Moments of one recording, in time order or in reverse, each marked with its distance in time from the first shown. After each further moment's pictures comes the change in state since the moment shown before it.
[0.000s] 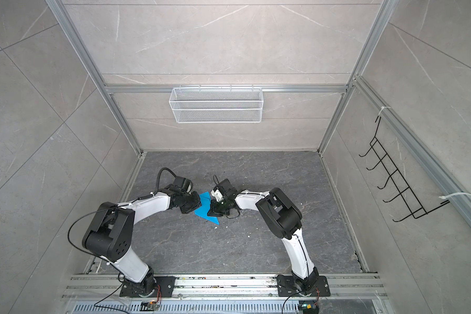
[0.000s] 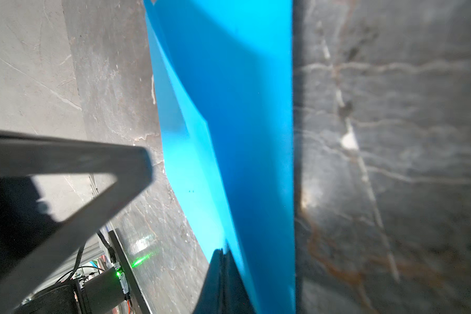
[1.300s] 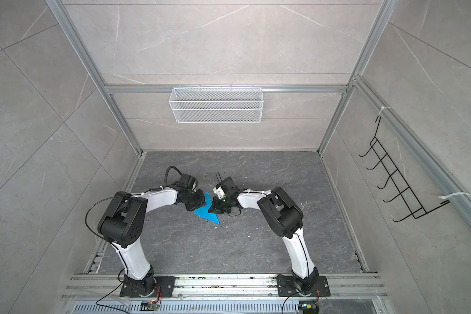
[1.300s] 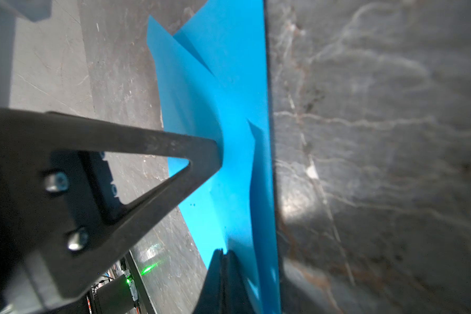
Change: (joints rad) left arm -0.005 0.192 0.109 0.001 0.024 0.012; right arm -0.029 -0.004 -0.011 0.044 -0.014 0.030
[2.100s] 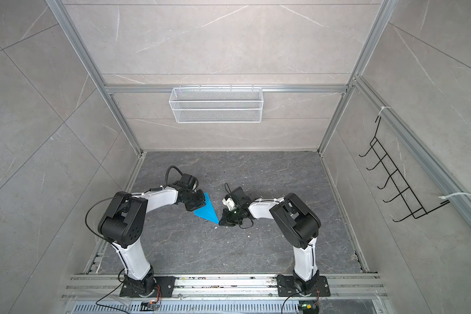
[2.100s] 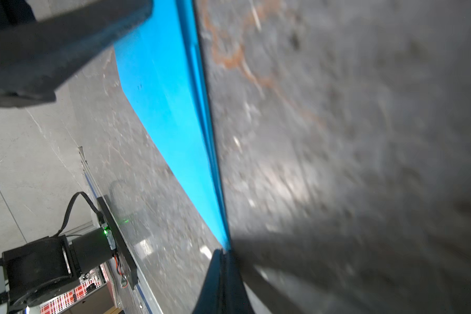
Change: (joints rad) left arm -0.005 0.000 0.015 -0.039 -0.024 0.004; right arm -0.012 -0.242 -0.361 0.022 0.000 -0.072
